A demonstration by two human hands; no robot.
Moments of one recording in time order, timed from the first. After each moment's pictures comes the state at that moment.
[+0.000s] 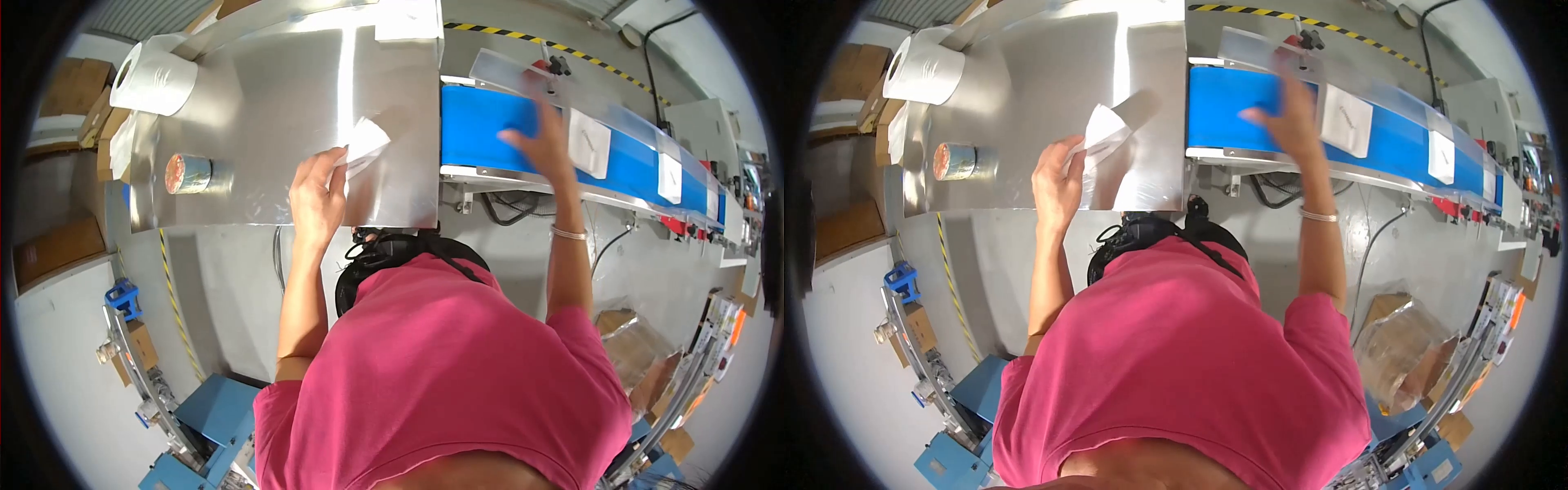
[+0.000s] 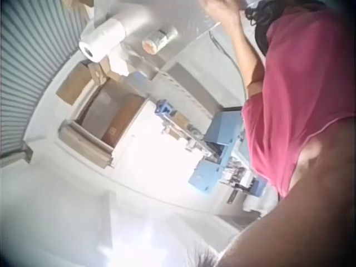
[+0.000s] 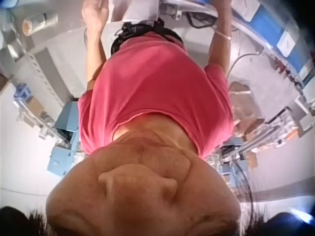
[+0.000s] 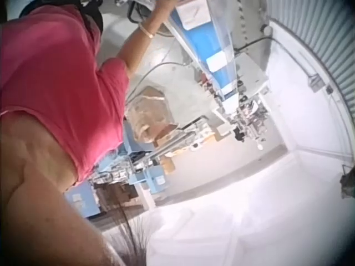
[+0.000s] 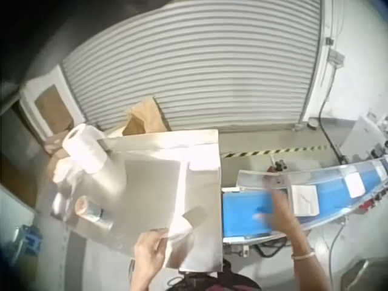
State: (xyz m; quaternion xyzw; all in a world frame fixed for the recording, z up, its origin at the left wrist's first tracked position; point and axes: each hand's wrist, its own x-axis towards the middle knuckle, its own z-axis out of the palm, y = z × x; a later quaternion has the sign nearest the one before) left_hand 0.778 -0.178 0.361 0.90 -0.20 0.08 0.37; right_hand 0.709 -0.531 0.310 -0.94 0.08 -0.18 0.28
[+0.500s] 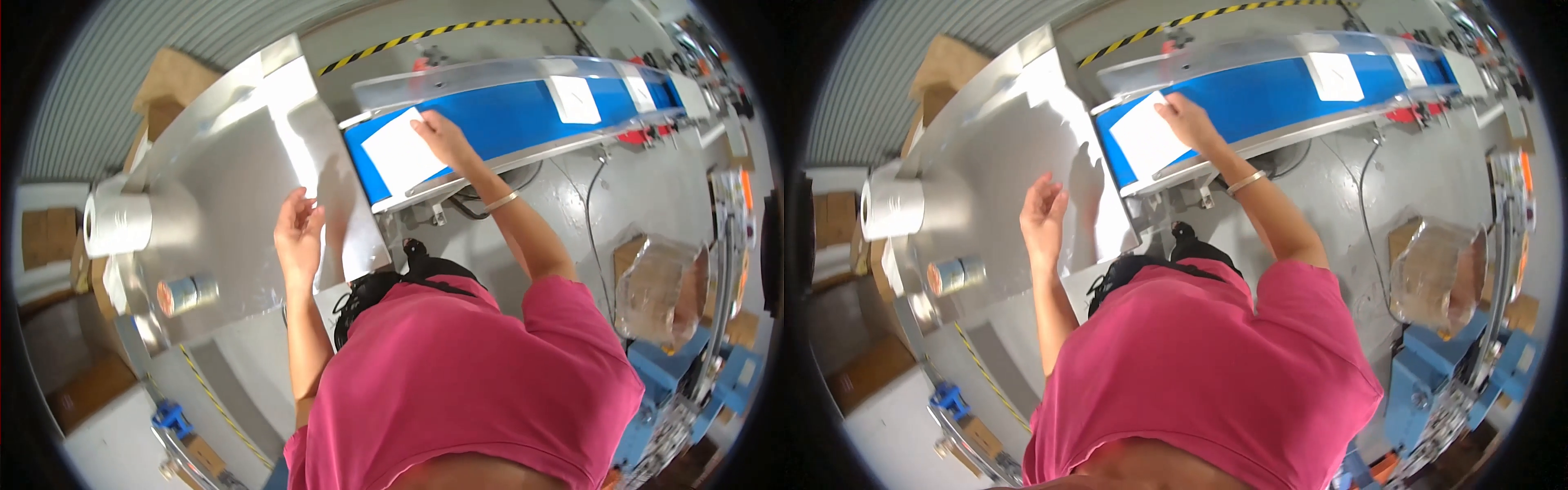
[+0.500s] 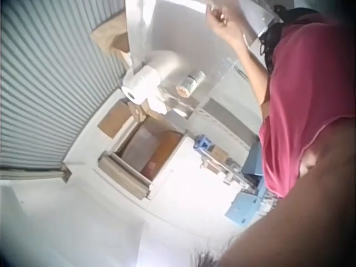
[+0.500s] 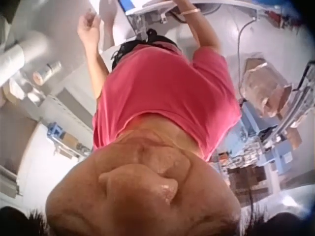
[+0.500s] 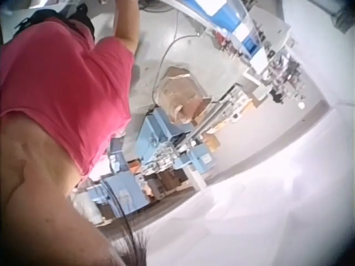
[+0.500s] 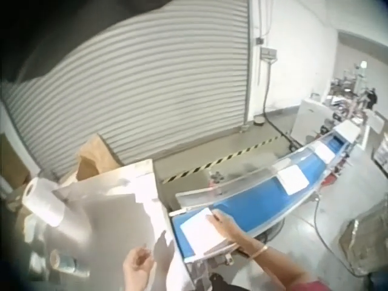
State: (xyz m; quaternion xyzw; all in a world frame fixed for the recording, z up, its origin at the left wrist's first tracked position) left_hand 0.798 -0.240 0.342 0.81 -0.16 -0.14 0.55; right_hand 0.726 -0.530 0.263 -0.82 0.26 -0.13 0.49
